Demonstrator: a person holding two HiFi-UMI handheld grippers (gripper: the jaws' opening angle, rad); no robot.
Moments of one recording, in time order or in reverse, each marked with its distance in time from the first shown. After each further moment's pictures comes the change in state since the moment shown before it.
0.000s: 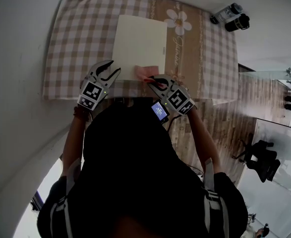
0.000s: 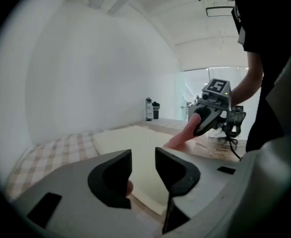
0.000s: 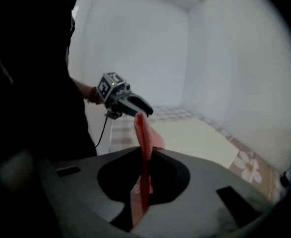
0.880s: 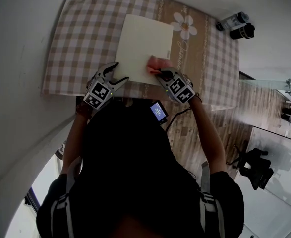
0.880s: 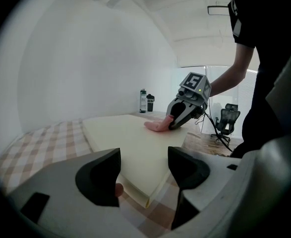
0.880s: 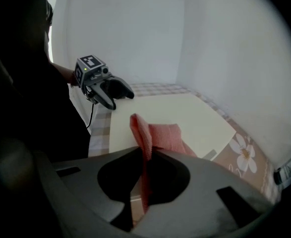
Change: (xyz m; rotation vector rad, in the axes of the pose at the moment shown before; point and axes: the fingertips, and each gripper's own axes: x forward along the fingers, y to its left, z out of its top) left arm 0.025 -0.016 -0.039 -0.013 0.069 -0.069; right arm 0.027 -0.063 -0.056 0.026 0.257 -0.013
